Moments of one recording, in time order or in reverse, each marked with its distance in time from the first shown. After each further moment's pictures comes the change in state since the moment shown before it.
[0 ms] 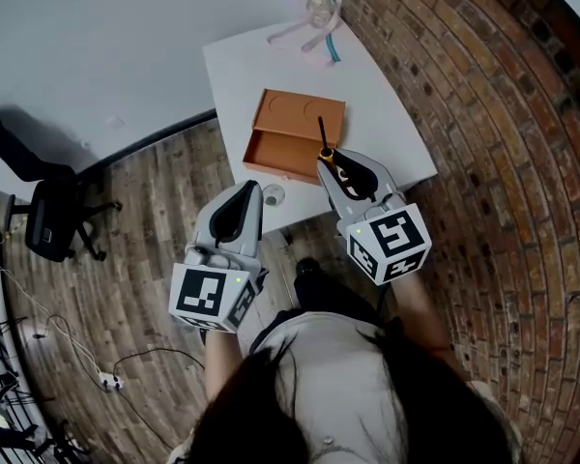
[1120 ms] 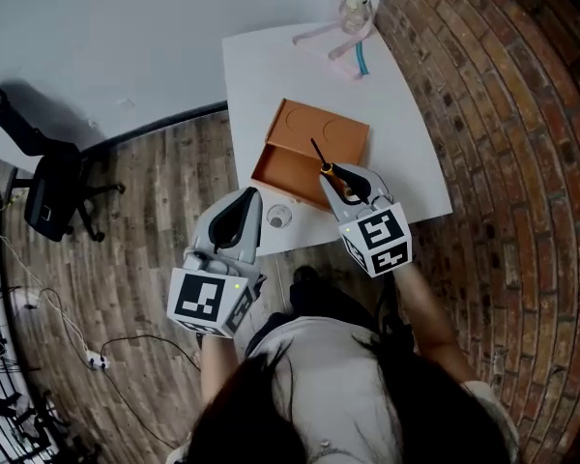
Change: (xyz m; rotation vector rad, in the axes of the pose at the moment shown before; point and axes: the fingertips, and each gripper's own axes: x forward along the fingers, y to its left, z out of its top) left arm 0.058 0.050 -0.020 -0.026 0.055 0.106; right arm 0.096 -0.049 -0.086 -0.116 0.227 0.135
